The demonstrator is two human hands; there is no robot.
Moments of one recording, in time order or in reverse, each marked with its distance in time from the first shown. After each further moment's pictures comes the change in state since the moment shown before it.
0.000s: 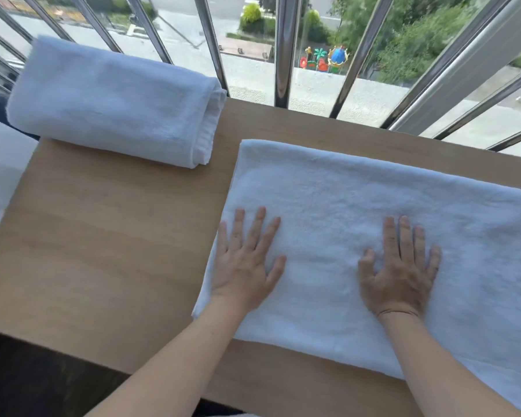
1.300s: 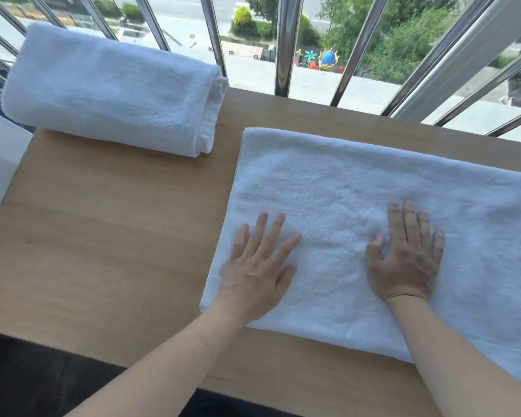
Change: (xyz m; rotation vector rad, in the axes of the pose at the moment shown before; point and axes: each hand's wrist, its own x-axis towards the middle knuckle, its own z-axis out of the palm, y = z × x) left_hand -0.029 0.001 -0.001 -0.164 0.103 0.255; right_hand -0.002 0.001 0.004 0.013 0.047 -0.002
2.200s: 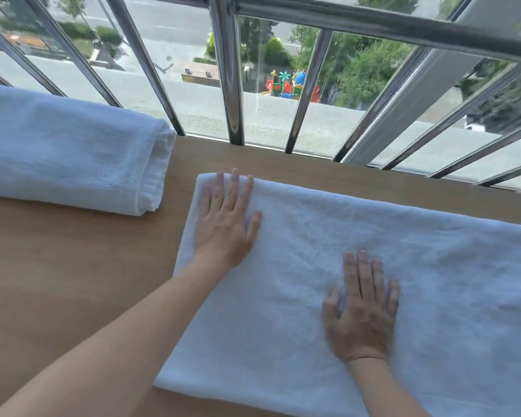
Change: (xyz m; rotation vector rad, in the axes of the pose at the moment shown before) left_hand 0.177 -0.029 -0.012 0.085 -0.078 -0.210; right_hand 0.002 0.007 0.010 -0.054 0.040 -0.059
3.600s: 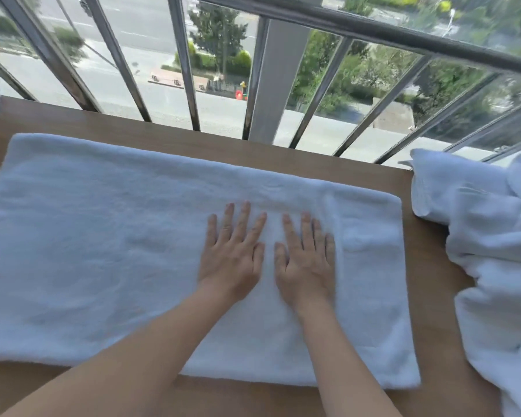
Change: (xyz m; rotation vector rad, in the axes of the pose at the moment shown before) left_hand -0.071 0.320 0.089 -0.015 -0.020 0.104; right_hand 0.037 0.224 -0.044 0.061 -0.206 0.003
